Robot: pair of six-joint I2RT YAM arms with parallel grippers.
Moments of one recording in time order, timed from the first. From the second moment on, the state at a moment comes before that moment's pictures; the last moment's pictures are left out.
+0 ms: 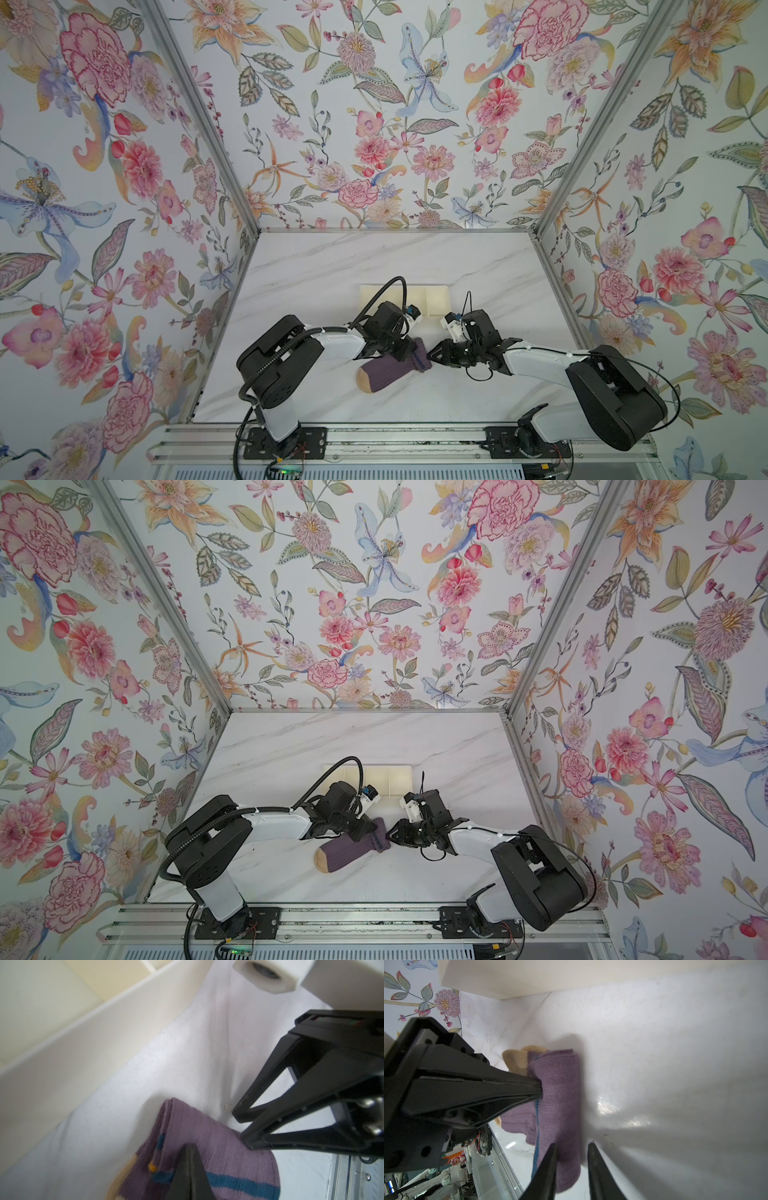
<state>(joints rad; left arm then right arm) -0.82 1.76 0.82 0.08 0.37 -0.18 0.54 1.42 0.45 0.05 -0.58 0.63</state>
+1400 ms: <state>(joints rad) -0.82 1.76 0.82 0.09 0.40 -0.18 0.57 1.50 0.35 0.35 -0.69 0.77</state>
